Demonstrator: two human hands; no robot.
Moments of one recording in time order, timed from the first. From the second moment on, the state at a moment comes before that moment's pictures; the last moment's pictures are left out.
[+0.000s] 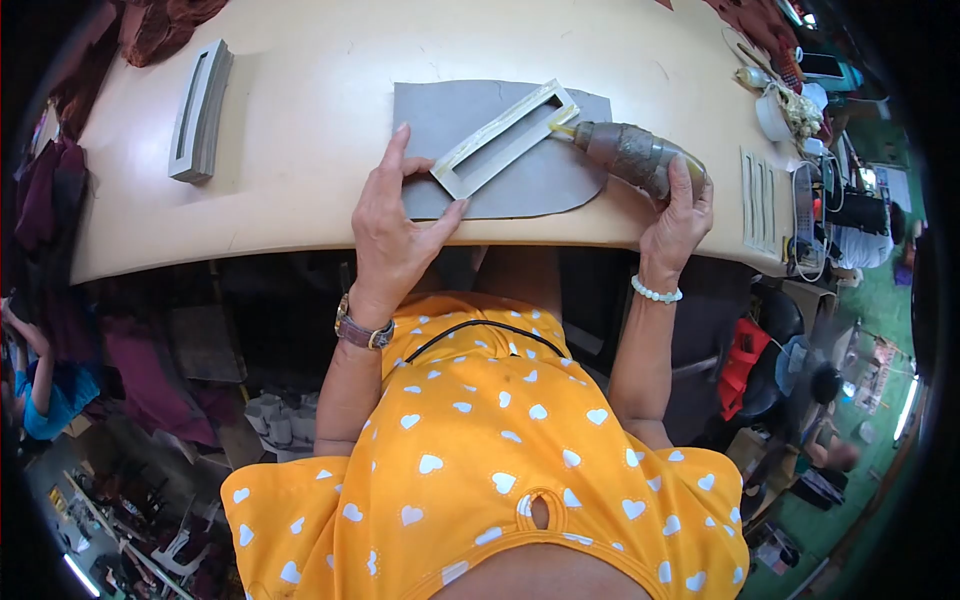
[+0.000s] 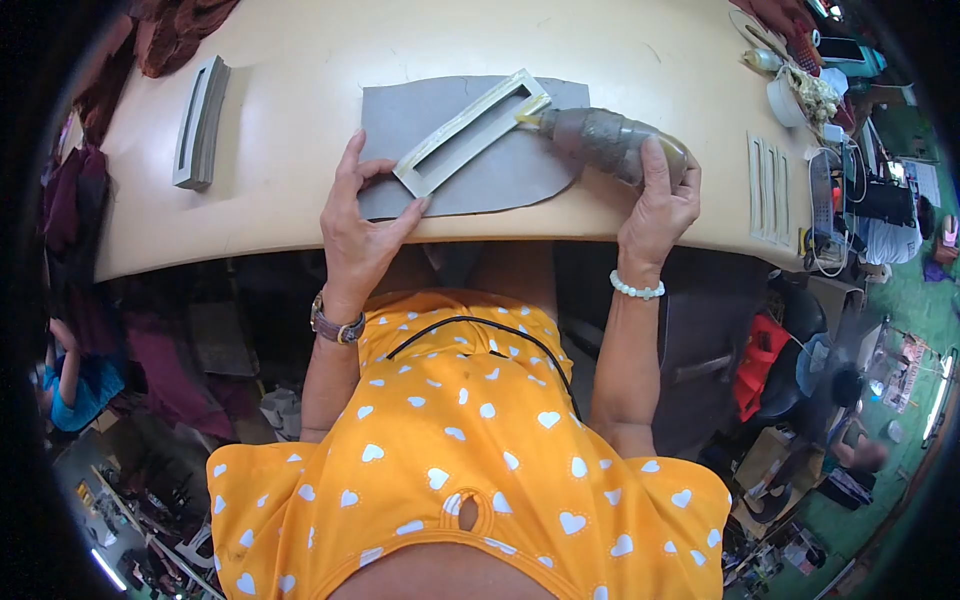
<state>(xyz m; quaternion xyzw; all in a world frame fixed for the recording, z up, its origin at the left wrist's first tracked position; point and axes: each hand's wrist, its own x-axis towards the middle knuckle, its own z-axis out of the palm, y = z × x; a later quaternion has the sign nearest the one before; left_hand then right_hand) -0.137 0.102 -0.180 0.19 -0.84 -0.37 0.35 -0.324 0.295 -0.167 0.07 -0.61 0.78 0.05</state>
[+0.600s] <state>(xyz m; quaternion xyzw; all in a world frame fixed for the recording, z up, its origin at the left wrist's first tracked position) -0.132 0.097 -0.181 0.19 -0.80 -0.47 0.33 -0.240 0.276 -0.157 0.10 -0.63 0.77 -0.06</state>
